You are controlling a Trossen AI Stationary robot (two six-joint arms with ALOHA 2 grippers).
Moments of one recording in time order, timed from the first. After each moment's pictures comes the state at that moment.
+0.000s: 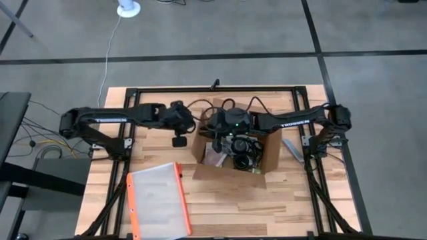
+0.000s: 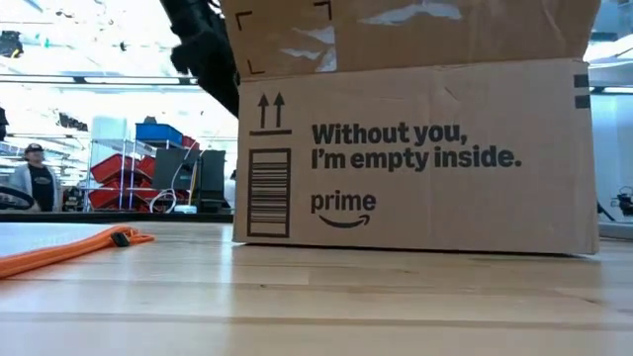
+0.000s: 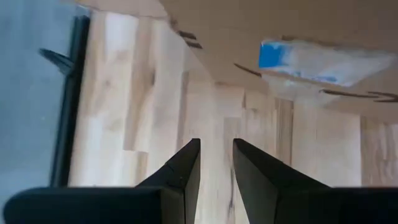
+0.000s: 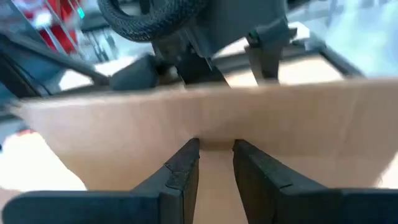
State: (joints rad) left arm 0.14 1.34 1.15 -0.77 -0.26 0.20; right arm -0.06 1.69 1.20 0.14 0.01 0.16
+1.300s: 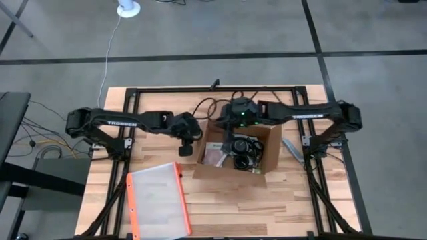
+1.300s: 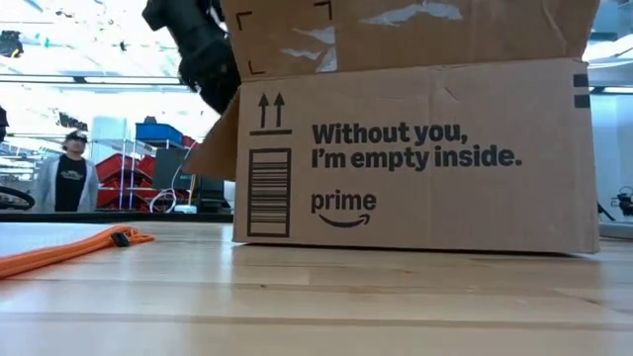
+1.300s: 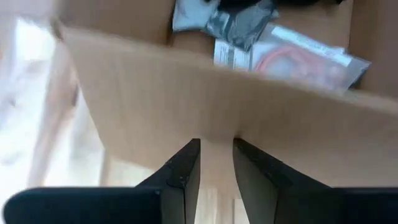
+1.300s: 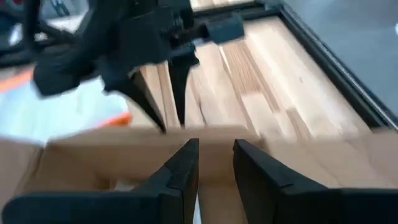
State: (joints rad) left arm 0.12 1.45 0.96 -0.46 -0.03 0.10; right arm -0.13 1.54 1.22 -0.31 0.03 0.08
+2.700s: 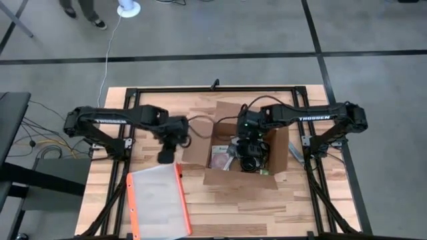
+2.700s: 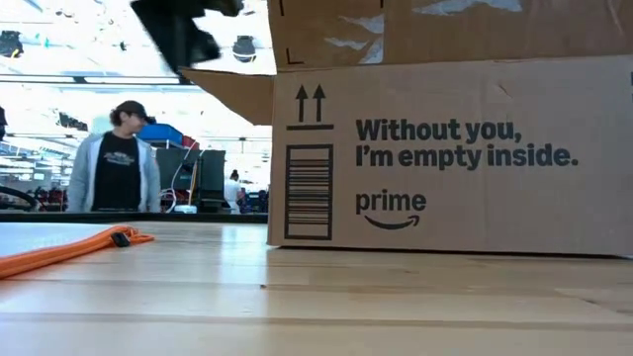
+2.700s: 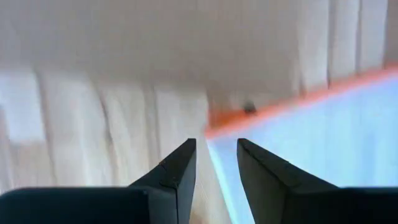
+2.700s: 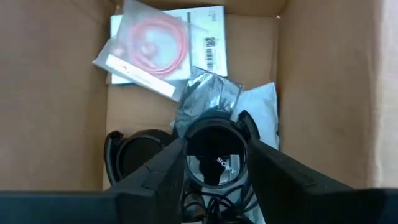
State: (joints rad) left arm -0.02 1.42 1.35 -1.35 0.09 -0.01; right arm -0.09 1.50 1.22 -0.89 -0.08 -0.03
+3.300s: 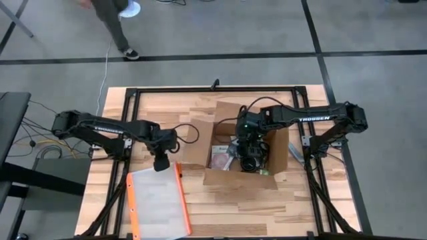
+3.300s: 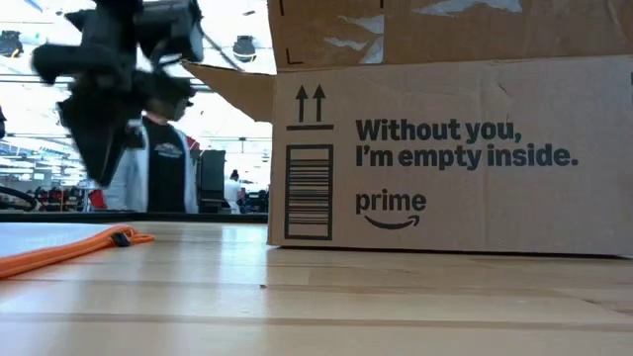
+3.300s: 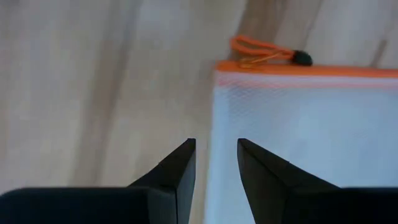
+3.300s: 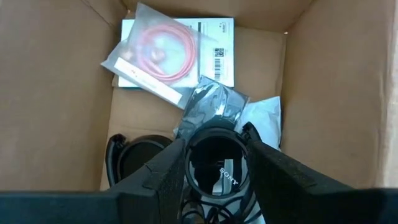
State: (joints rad) left arm 0.04 1.25 0.71 -0.81 0.22 -0.31; right arm -0.07 1.50 1.22 -0.86 -0.08 -0.05
